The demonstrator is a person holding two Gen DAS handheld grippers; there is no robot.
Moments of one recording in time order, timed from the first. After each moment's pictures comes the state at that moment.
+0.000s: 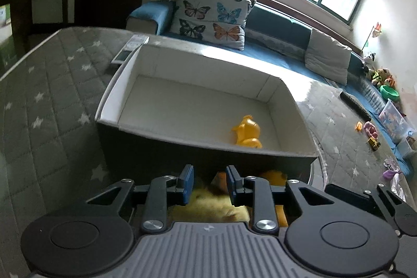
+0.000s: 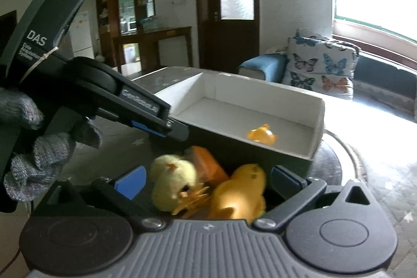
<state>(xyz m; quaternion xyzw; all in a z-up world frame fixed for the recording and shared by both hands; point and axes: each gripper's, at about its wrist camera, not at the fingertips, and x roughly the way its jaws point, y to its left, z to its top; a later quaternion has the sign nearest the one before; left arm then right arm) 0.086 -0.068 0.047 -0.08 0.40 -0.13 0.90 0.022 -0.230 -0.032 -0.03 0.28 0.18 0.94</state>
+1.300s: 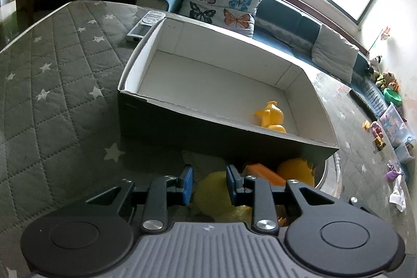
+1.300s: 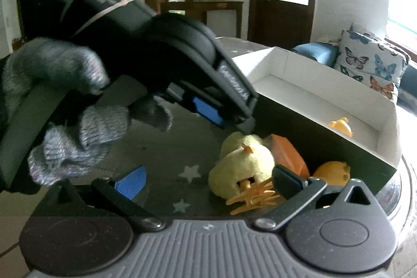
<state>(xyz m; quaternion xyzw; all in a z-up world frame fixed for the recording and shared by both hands) 0.093 -0.038 0.027 -0.11 0.43 -0.13 0.88 0.018 -0.158 -0.058 -0.09 0.32 0.27 0.90</state>
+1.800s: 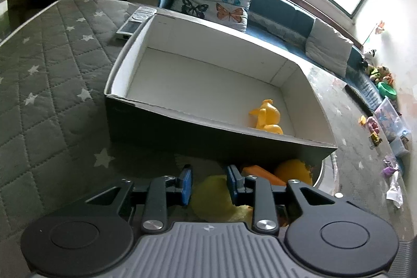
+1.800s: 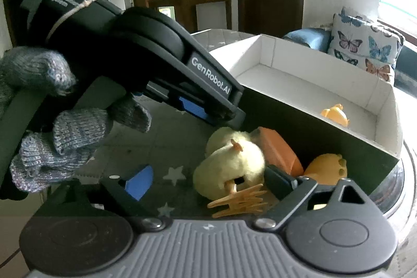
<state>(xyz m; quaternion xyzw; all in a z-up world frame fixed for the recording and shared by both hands) 0.107 -0.042 0.024 -0.11 0.45 -0.15 0.88 0.037 -0.169 -0.066 -0.06 0.35 0.25 0.90</state>
